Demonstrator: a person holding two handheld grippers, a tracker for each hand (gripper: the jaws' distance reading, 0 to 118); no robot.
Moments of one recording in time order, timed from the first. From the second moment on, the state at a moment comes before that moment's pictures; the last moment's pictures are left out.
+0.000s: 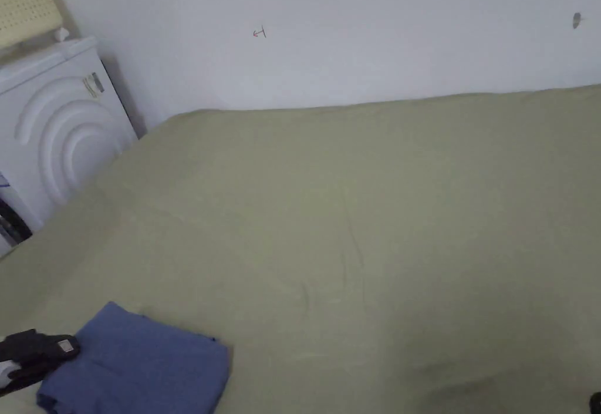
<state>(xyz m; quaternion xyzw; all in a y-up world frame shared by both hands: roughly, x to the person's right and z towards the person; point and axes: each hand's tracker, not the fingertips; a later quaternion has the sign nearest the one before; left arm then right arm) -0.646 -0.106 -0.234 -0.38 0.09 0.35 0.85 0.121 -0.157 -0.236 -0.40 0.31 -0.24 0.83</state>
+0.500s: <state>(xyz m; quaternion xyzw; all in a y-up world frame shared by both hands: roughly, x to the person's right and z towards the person) -0.589 -0.045 -0.173 -0.30 0.14 0.22 0.92 0.137 -0.111 -0.174 -0.34 0.30 -0.21 0.87</state>
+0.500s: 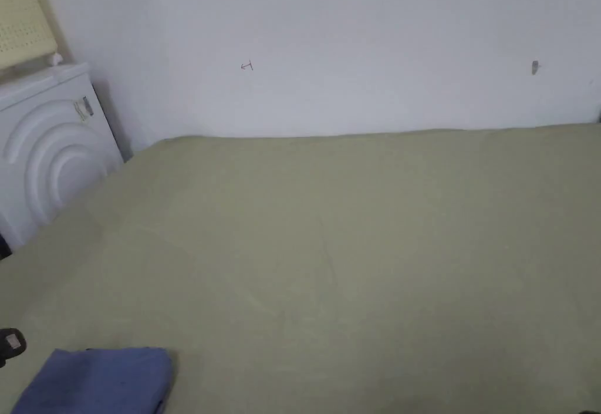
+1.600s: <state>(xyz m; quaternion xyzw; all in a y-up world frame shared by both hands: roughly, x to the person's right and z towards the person) -0.214 -0.011 -0.158 -0.05 -0.01 -0.02 1.00 0.135 -0.007 -0.147 -0.08 -0.04 0.05 0.99</state>
